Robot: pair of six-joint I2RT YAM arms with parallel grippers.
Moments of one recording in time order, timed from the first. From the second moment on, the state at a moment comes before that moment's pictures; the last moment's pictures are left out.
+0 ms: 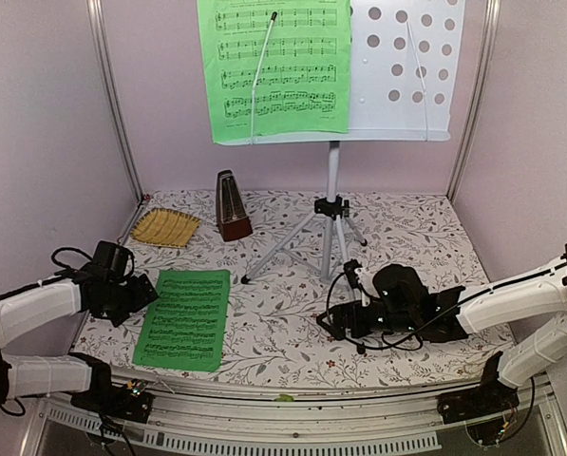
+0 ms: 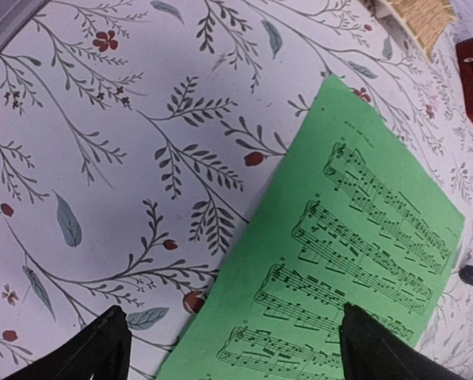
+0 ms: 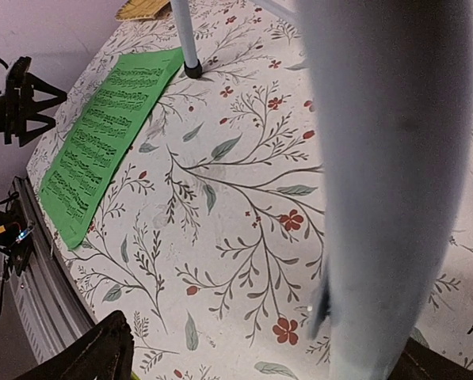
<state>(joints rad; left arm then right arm) -0.20 1.03 0.46 -0.45 -0.14 -0.82 1.01 1.39 0.56 0.21 0.03 0.62</state>
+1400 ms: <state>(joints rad) -0.42 1.37 0.59 -0.43 -0.06 -0.76 1.06 1.46 0.62 0.26 -0.01 0.57</state>
